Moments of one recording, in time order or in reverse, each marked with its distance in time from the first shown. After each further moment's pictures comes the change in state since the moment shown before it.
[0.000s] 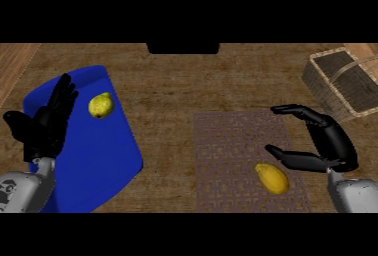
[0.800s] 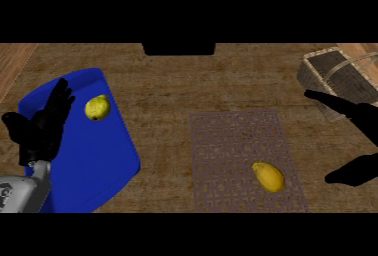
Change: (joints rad) left arm 0.026 0.006 0.022 0.011 -0.006 -0.022 0.015; right arm -0.046 -0.421 0.047 -0.226 0.212 0.239 0.554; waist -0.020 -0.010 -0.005
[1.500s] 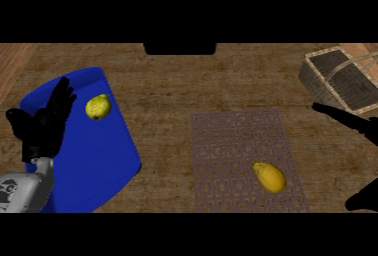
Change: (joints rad) left arm -0.018 -0.055 0.060 0.030 -0.058 -0.052 0.009; right arm 0.087 0.036 -0.123 -0.108 -0.095 0.231 0.100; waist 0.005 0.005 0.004
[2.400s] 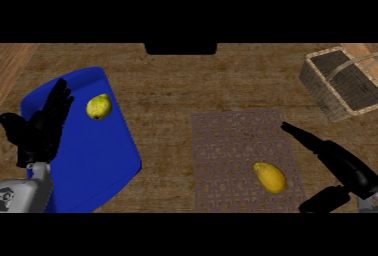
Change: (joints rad) left arm 0.039 -0.061 0.070 -0.083 -0.088 -0.056 0.058; right arm 0.123 0.267 0.077 0.164 0.366 -0.174 -0.340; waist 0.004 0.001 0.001
